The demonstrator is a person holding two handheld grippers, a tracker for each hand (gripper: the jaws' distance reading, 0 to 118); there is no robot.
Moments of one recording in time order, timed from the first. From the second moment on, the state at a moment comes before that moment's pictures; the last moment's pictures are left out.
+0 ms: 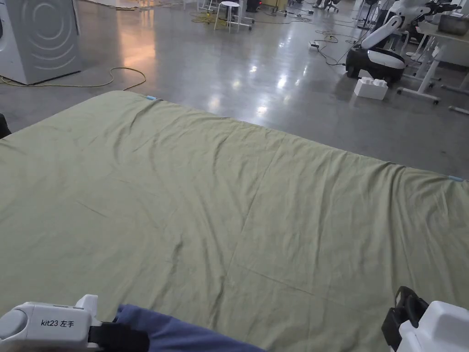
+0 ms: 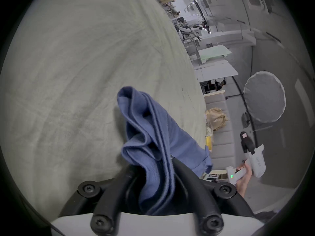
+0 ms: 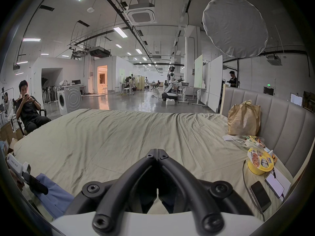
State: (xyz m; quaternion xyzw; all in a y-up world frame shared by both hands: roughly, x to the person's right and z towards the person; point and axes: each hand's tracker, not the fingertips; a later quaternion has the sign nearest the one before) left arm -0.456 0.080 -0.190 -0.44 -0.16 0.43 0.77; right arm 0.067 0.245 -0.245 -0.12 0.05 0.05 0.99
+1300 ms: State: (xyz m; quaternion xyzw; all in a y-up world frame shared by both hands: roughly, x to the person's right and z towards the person) left arm -0.246 0.213 -0.218 -0.47 -0.14 0.27 0.83; right arm 0.115 0.244 -0.242 -0.12 0.03 0.01 0.99
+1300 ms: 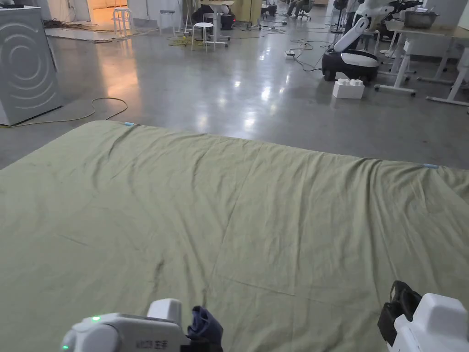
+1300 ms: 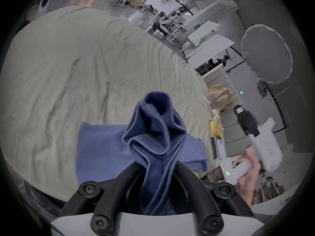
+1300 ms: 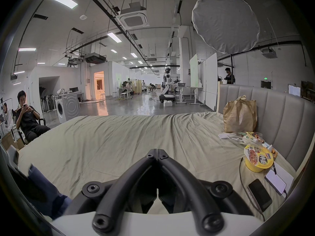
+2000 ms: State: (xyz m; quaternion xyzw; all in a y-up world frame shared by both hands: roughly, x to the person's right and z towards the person) left arm -0.180 0.177 -0.240 -0.51 -0.13 0.25 0.81; right arm 0.142 0.237 -0.230 -0.14 0.00 0.00 0.99
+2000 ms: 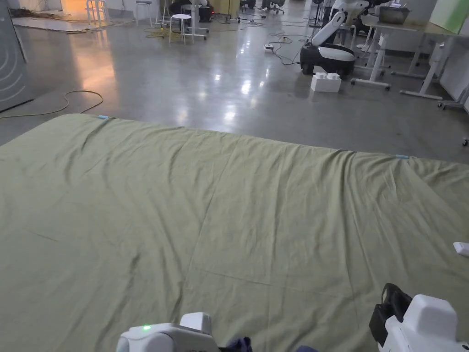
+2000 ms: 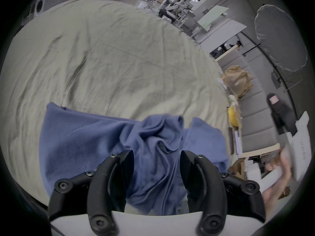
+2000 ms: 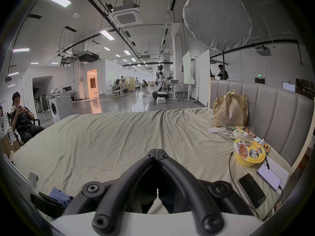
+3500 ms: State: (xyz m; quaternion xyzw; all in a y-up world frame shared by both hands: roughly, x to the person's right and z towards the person) left arm -0.326 0.151 -0.197 -0.43 -0.20 0.28 0.83; right arm 0.152 0.238 -0.230 -0.15 0.01 0.01 0.99
